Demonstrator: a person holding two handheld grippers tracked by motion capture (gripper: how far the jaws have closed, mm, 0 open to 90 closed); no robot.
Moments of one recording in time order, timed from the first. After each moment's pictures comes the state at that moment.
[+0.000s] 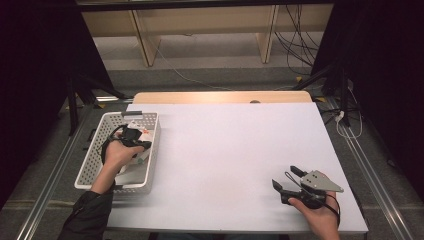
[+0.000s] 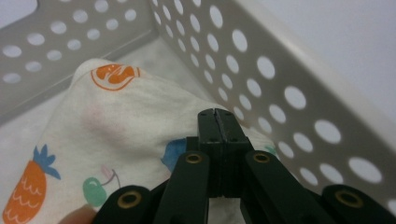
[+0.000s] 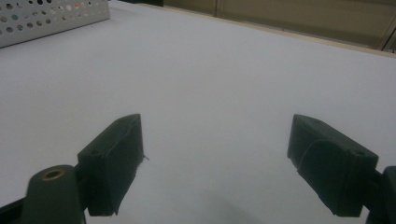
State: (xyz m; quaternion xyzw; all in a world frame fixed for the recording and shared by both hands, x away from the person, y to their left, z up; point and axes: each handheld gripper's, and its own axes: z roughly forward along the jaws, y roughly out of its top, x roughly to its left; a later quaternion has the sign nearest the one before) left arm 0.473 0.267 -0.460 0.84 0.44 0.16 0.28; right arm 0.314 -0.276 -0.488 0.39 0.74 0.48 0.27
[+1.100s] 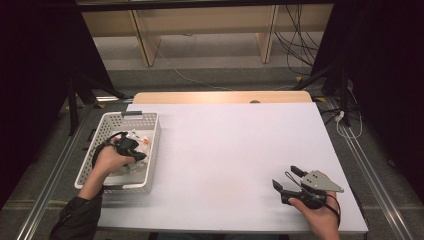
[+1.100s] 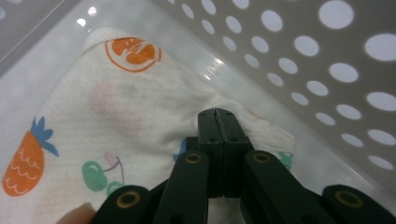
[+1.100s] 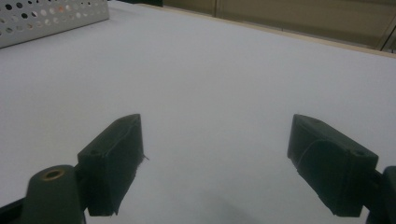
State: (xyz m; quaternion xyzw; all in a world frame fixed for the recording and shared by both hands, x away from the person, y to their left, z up) left arm 0.458 0.277 -0.464 0.90 0.35 0.13 0.22; right arm 0.314 -0.276 -0.488 0.39 0.74 0.49 0.27
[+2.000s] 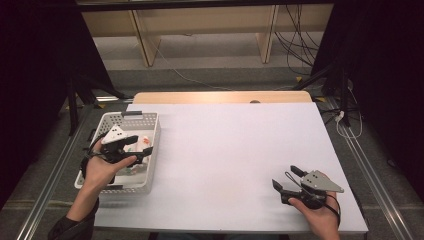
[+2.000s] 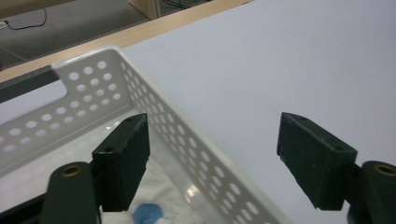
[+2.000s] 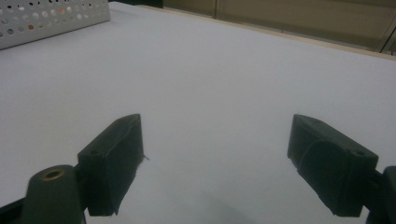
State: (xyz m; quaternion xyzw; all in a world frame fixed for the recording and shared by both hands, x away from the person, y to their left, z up) left arm 0.398 0.265 -0.411 0.78 0.39 0.21 0.44; right arm 0.313 -0.276 -0.487 0.38 0.74 0.48 0.27
